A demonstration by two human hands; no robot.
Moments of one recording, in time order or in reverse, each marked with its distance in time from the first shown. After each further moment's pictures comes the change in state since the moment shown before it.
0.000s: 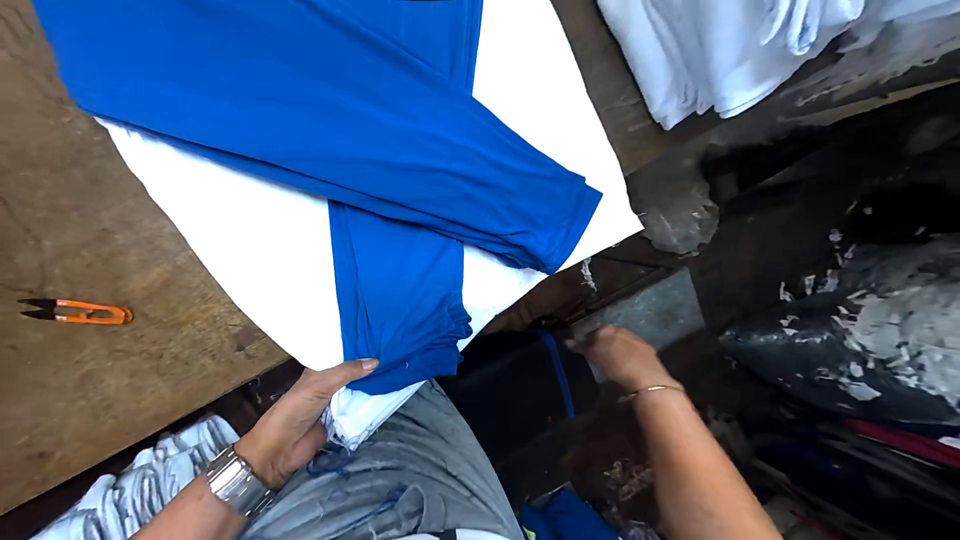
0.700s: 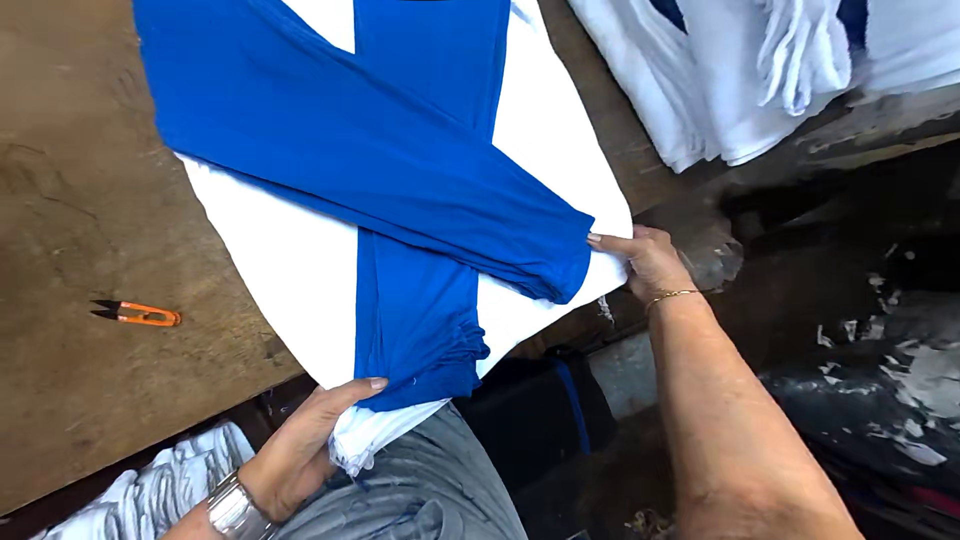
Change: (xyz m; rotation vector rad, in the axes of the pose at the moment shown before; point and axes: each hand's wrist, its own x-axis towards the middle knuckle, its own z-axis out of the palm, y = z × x) left_hand -0.026 0.004 0.003 -0.099 -0.018 0.043; right_hand 0.086 -0.081 -0.106 1.096 0.222 -0.347
